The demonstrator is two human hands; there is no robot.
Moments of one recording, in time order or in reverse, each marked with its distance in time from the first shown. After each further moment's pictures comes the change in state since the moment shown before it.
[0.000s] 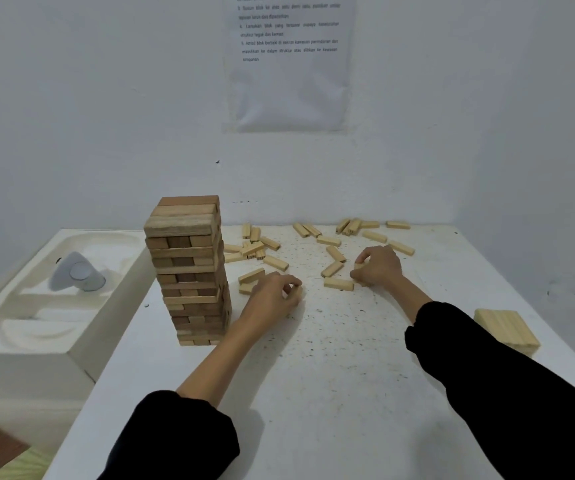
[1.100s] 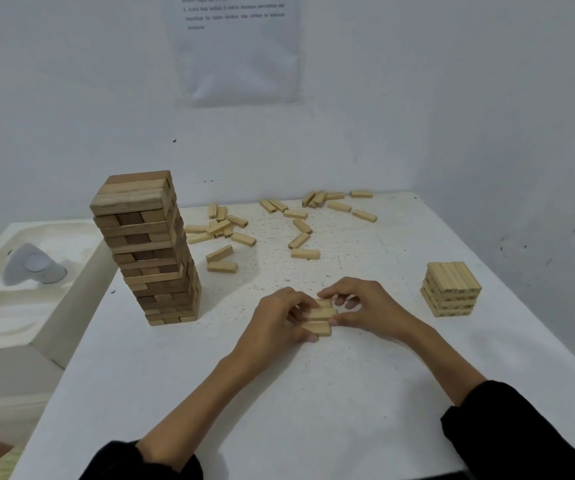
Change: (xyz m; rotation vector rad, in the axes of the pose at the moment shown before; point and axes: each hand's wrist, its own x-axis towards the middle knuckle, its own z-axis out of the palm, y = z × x) left_hand -0.080 0.056 0.024 -0.211 -0.163 0.165; right_hand -0.147 0.051 -0.018 0.245 -0.321 -0.404
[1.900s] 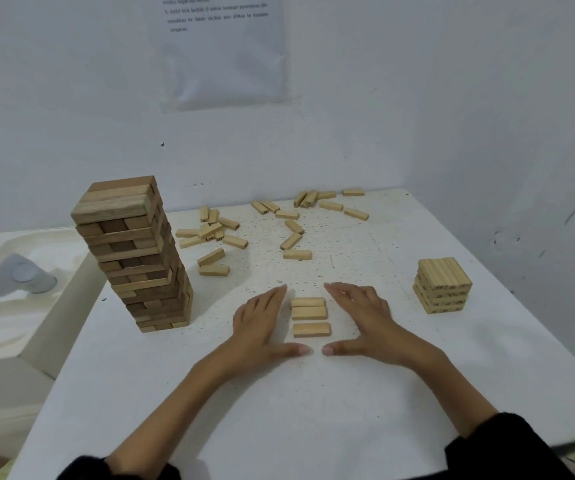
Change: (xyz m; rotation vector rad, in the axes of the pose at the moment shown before) left_hand -0.010 -0.019 -0.008 0.332 -0.269 -0.114; right_hand -0.029 0.001 0.008 -0.414 -0.095 0.056
